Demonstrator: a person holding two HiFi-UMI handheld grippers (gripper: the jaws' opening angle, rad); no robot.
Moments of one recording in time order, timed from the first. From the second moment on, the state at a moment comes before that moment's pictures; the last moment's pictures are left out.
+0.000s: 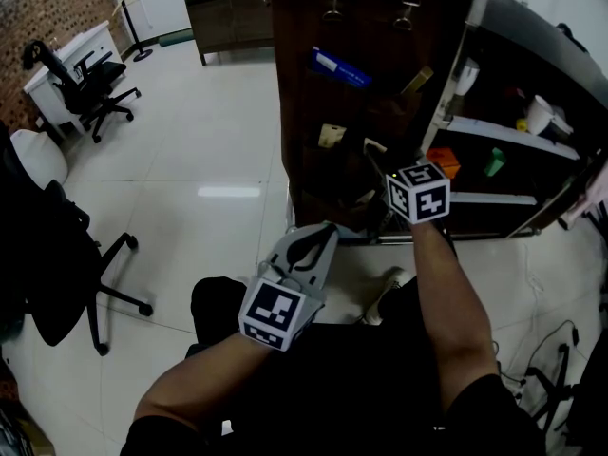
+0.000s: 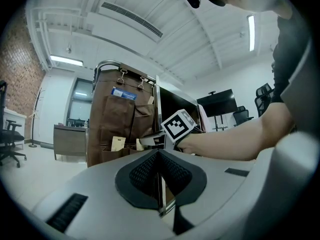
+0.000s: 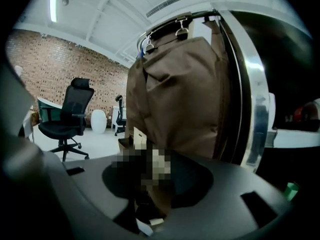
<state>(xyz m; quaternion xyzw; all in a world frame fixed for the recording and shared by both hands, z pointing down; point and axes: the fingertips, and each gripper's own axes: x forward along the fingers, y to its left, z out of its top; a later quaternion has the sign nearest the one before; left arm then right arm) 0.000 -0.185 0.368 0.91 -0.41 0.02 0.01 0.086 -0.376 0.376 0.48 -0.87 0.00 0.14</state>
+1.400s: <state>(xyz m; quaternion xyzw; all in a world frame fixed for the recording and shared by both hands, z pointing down) 0.001 -0.180 0.363 0.91 -0.41 0.01 0.00 0.056 -0.166 0.366 0.39 -0.92 0.08 0.01</state>
